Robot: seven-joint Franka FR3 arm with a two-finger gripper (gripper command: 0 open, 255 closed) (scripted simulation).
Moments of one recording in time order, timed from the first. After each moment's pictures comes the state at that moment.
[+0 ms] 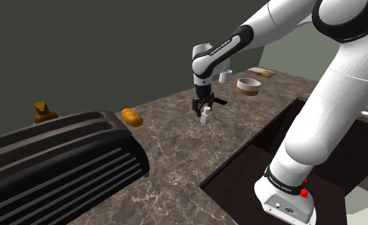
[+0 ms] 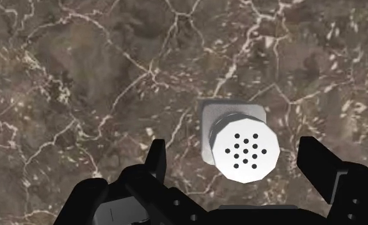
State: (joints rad) arm -0.07 -0.06 -0.12 -2.38 -0.04 2.10 -0.05
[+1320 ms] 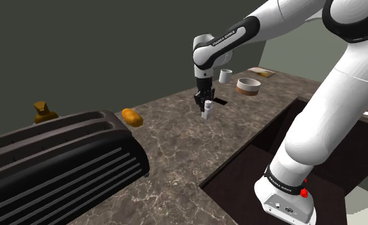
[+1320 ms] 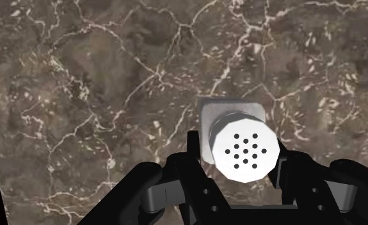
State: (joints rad) arm -0.07 -0.12 -0.12 -2.33 -0.04 2.00 -0.04
